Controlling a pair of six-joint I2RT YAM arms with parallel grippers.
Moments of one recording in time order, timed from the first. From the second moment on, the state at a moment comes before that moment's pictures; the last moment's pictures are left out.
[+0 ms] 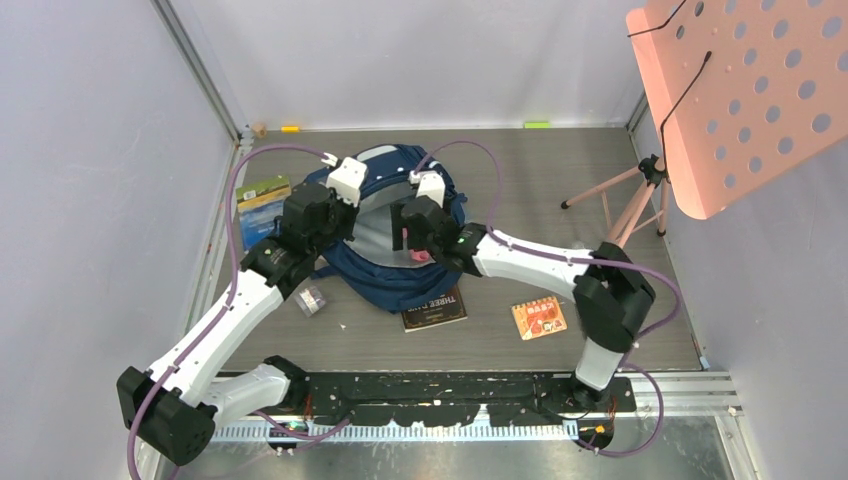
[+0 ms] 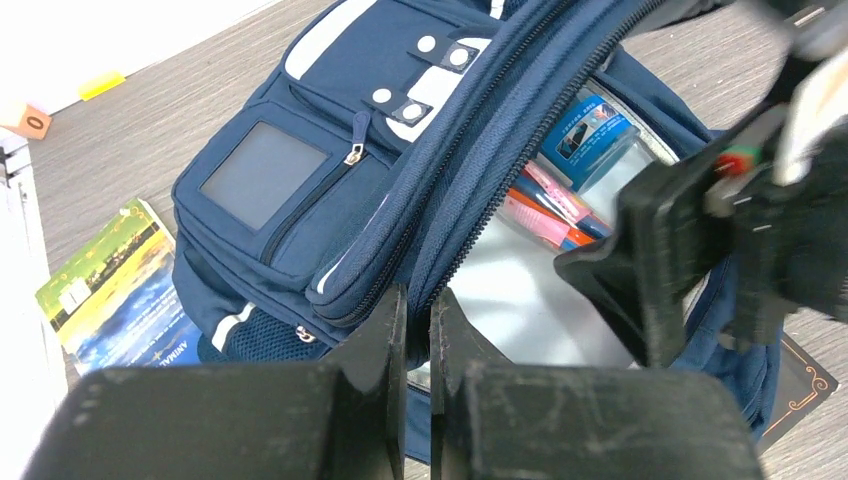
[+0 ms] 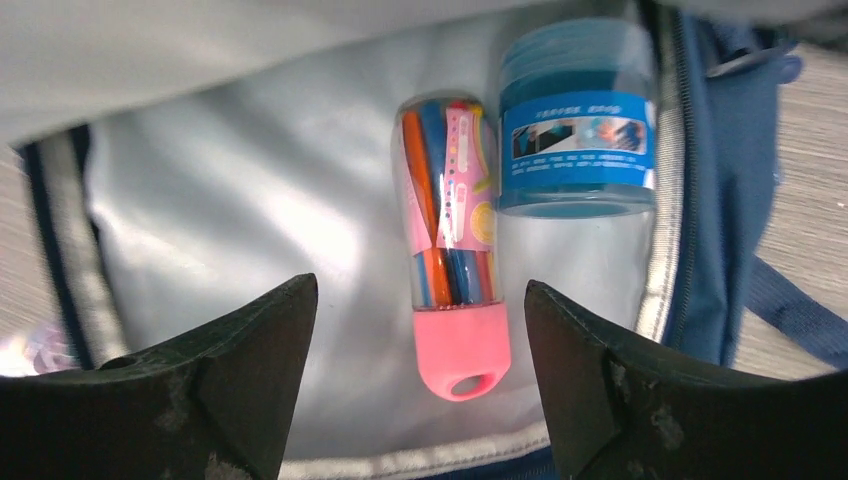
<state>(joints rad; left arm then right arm) -0.51 1.04 0.97 -0.31 -0.14 0.11 0.92 1.77 1.26 -0.13 0.42 0.51</state>
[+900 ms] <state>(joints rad) -0.50 1.05 0.99 -0.35 -0.08 0.11 1.37 1.96 1.40 0.04 0.36 0.51</state>
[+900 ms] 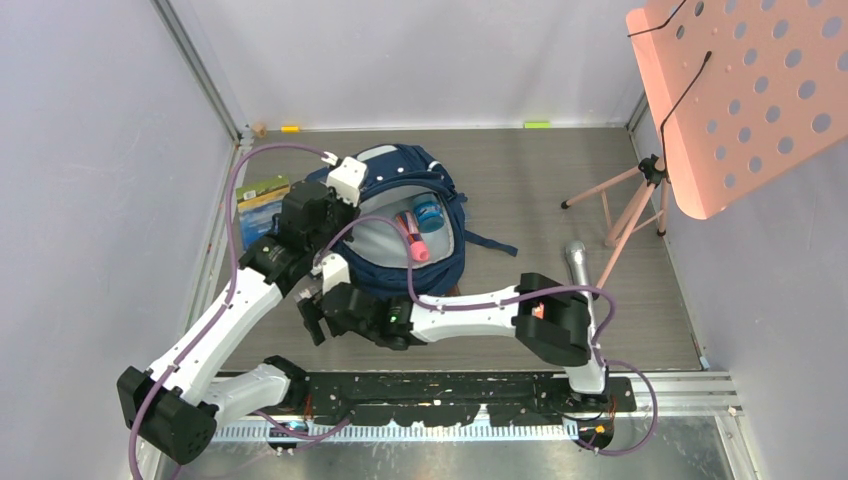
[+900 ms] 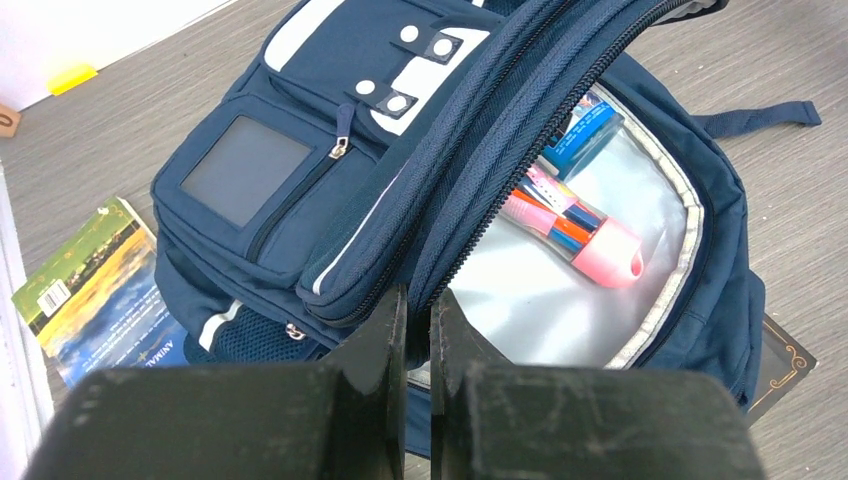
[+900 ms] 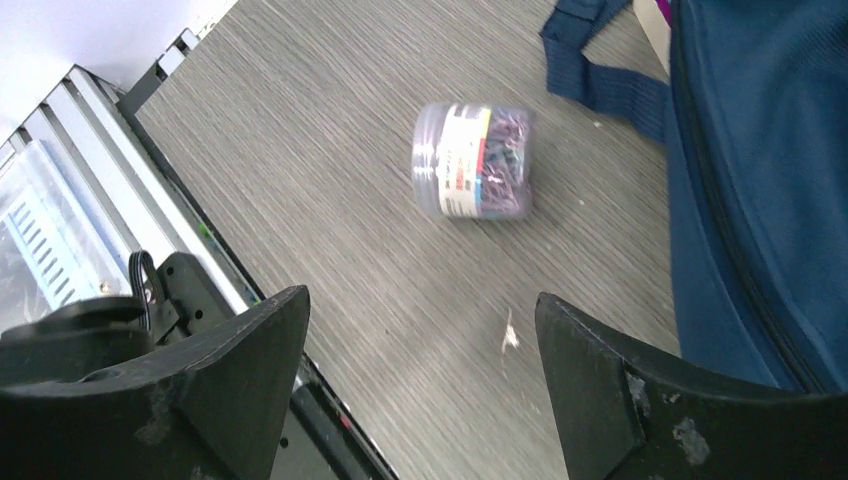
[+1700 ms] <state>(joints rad) -0.48 1.06 1.00 -0.35 -0.10 0.10 1.32 2.31 1.75 0.09 0.46 0.42</state>
